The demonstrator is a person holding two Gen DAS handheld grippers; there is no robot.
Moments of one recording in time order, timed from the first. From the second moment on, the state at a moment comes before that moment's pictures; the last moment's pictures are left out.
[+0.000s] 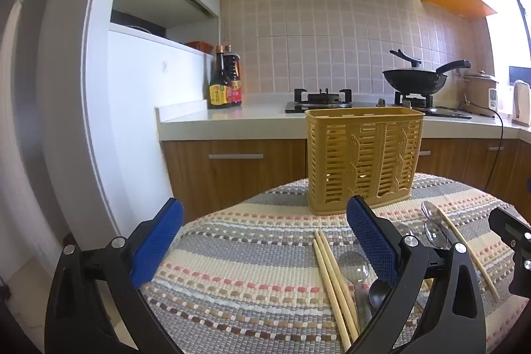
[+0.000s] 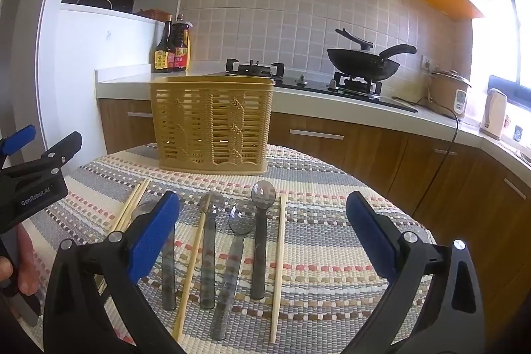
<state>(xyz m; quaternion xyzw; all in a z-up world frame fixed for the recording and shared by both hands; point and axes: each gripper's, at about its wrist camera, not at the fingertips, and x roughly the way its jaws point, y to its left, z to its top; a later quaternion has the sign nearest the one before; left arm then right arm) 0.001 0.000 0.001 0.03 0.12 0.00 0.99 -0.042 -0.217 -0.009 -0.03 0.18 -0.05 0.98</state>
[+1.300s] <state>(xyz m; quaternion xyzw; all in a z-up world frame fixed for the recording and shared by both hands) -0.003 0.001 0.002 0.02 0.12 0.00 0.99 -0.042 -0.217 -0.008 -0.03 0.18 -0.04 0.98</state>
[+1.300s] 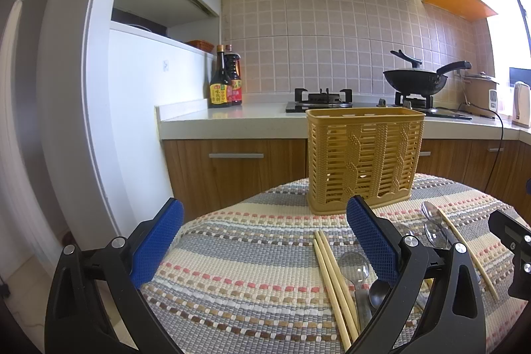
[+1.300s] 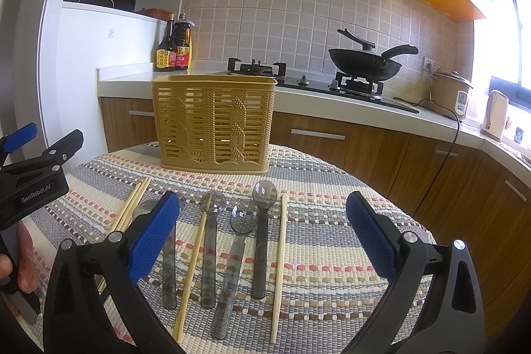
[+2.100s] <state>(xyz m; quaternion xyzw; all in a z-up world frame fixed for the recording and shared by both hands) 0.054 0.032 0.016 0.00 0.27 -0.10 0.96 -0.021 -0.247 0.002 -0.01 0.24 -0.06 0.97</state>
